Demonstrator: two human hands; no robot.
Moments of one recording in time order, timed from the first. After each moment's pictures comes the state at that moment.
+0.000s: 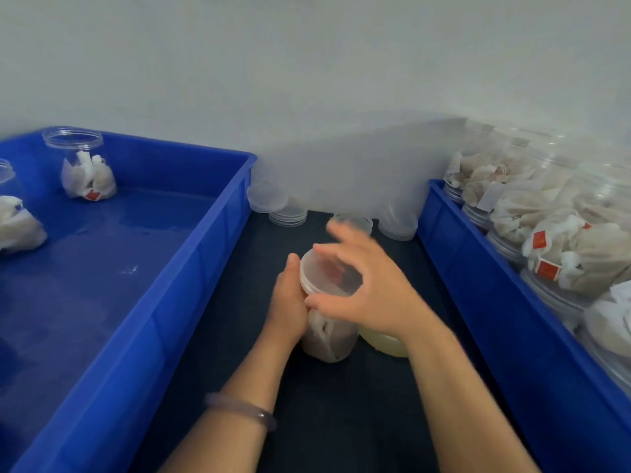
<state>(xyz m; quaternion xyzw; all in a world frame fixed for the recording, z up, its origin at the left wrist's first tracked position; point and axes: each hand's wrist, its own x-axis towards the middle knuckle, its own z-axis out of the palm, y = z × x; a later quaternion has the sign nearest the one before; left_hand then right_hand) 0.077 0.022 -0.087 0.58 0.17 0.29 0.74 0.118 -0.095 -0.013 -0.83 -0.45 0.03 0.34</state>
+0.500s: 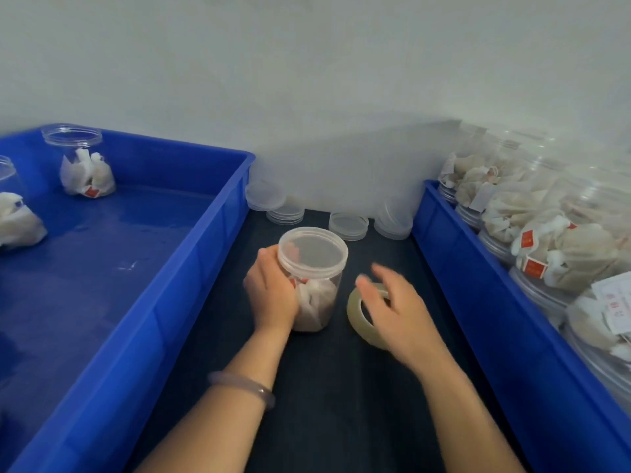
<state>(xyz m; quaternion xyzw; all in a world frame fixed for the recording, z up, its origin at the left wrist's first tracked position) 0.078 0.024 -0.080 0.57 0.32 0.45 0.61 0.122 -0.125 -0.056 -0.88 -0.27 0.06 0.38</state>
